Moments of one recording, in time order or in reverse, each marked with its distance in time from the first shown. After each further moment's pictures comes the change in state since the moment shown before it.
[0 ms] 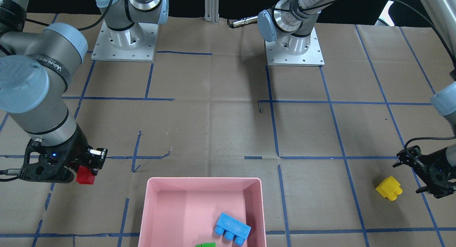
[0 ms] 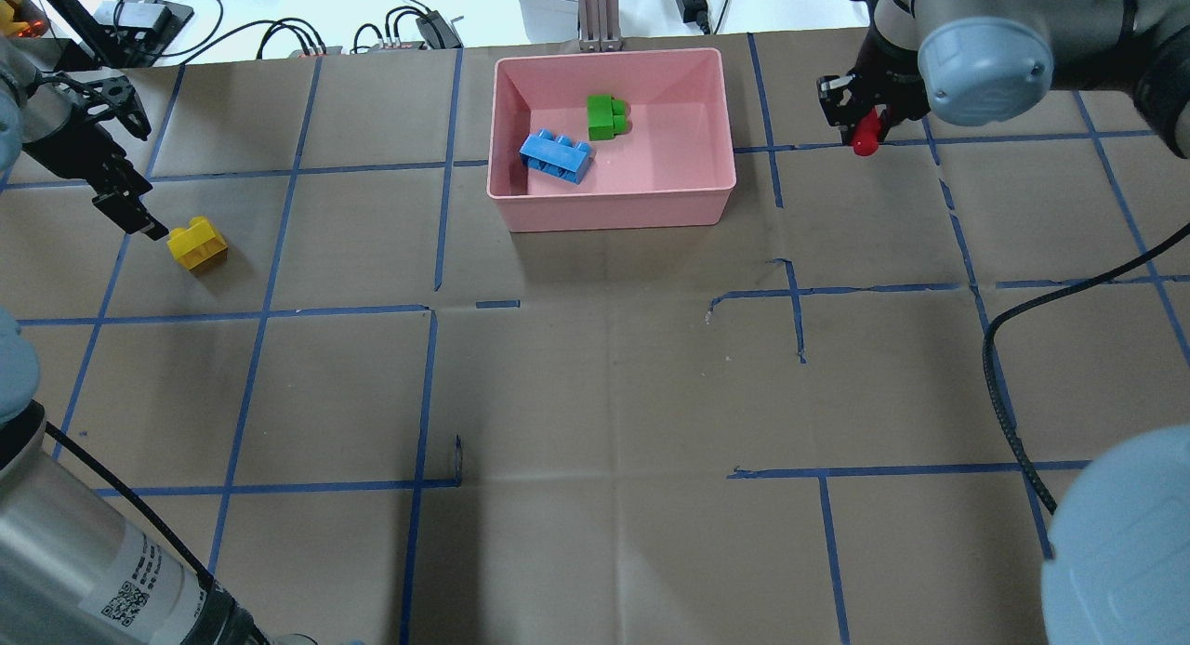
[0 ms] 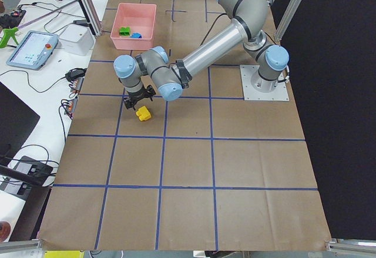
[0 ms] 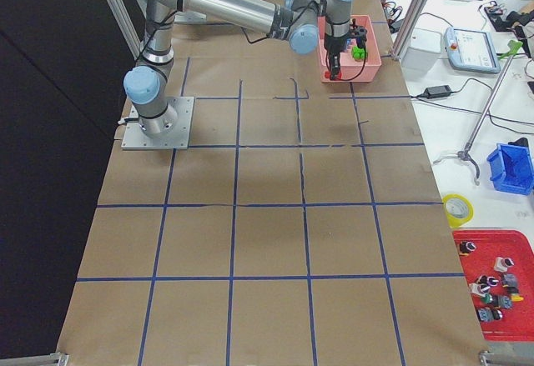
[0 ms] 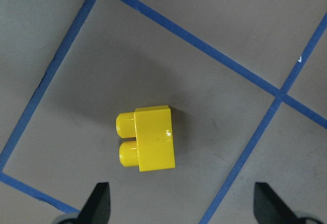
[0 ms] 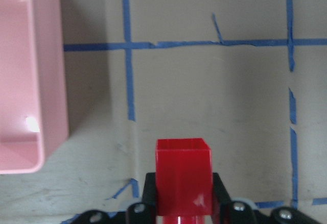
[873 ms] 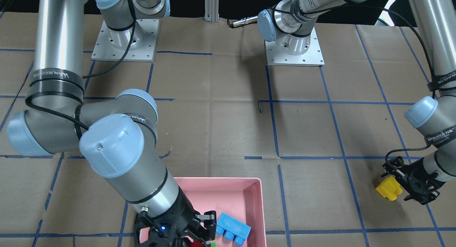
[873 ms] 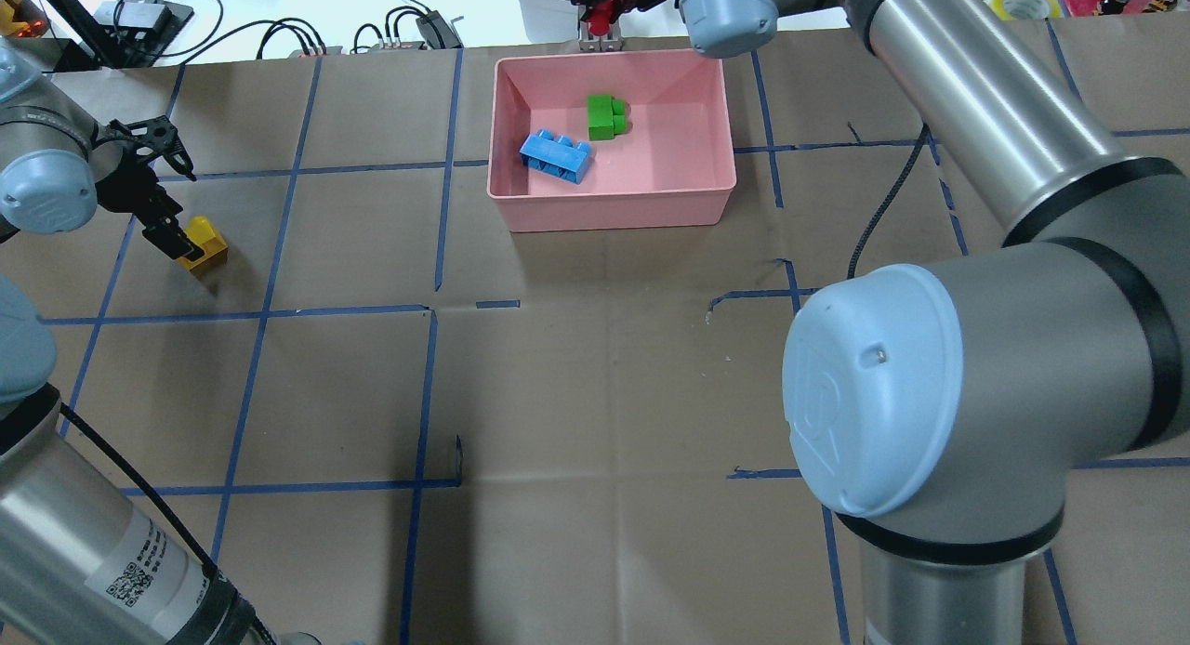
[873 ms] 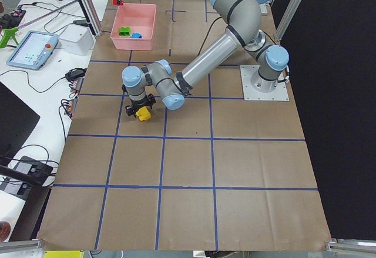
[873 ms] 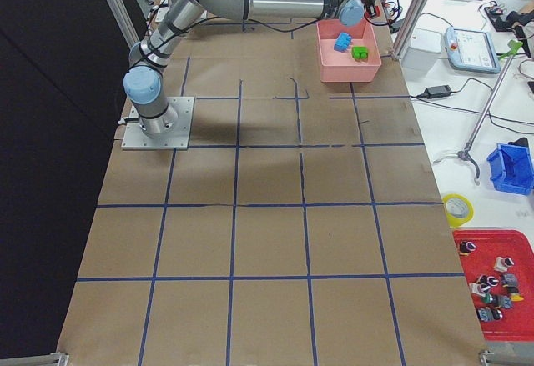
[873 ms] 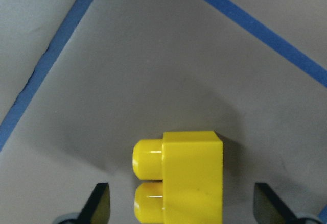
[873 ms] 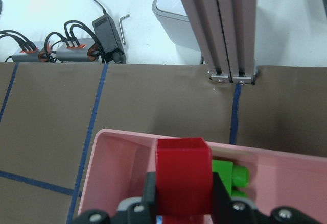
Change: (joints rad) left arm -0.003 -0.048 -0.110 0.225 0.000 -0.013; right arm 0.217 0.453 -0.546 -0.253 0.315 0.161
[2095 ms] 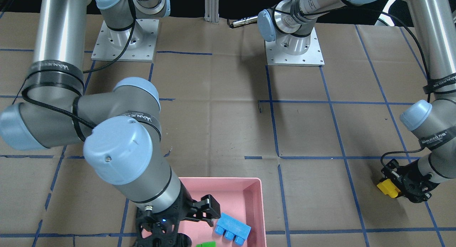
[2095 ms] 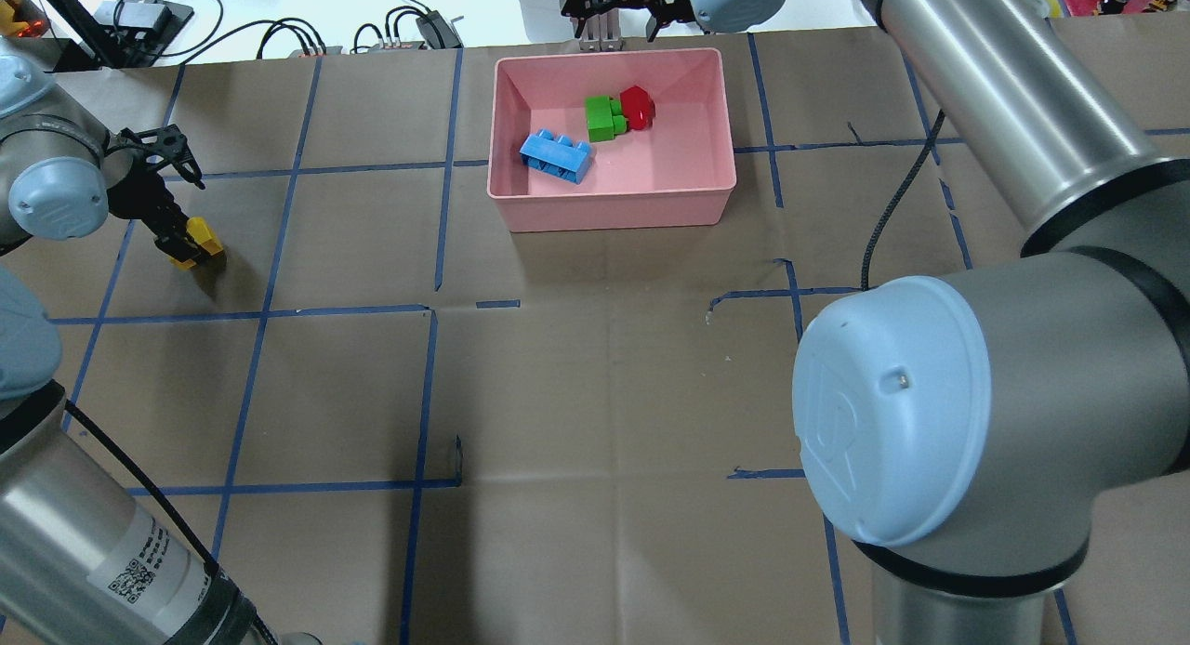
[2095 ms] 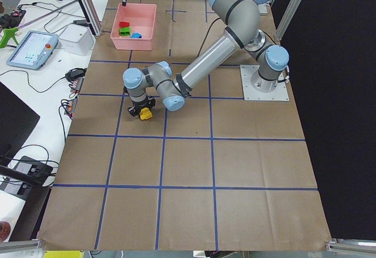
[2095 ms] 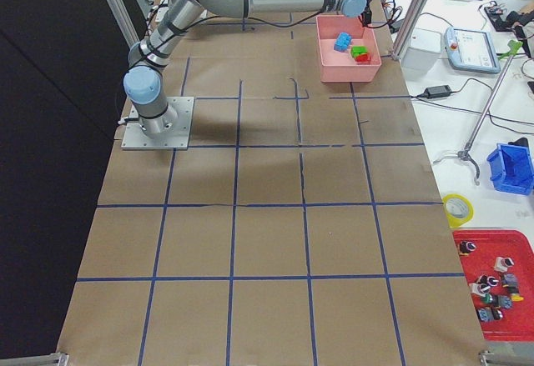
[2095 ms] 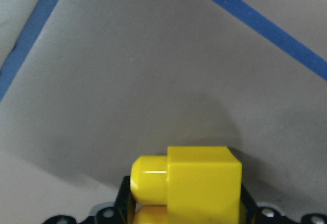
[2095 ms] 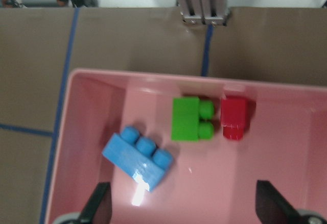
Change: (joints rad) left arm -0.004 -0.004 0.000 0.009 0.029 -0.001; right arm -0.023 -0.105 -0.007 0.393 -0.107 -0.077
